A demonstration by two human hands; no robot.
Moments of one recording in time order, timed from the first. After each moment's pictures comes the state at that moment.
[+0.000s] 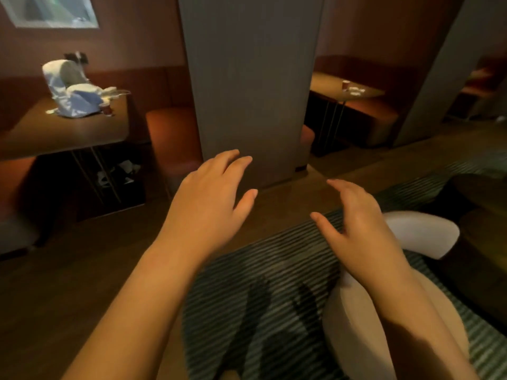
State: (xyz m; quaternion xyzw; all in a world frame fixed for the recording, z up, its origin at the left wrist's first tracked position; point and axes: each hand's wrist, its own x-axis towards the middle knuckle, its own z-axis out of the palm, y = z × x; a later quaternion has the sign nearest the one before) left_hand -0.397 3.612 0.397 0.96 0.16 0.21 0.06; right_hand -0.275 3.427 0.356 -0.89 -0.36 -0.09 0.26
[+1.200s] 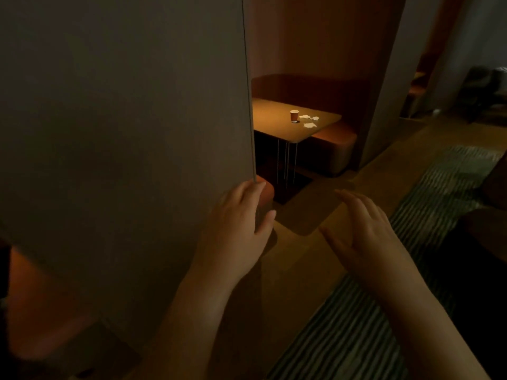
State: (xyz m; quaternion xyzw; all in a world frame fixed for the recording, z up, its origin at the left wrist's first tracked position) left_hand 0.451 3.914 0.389 0.96 0.03 0.17 0.20; right_hand 0.497 3.718 0.366 -0.93 -0.21 -0.14 0.26
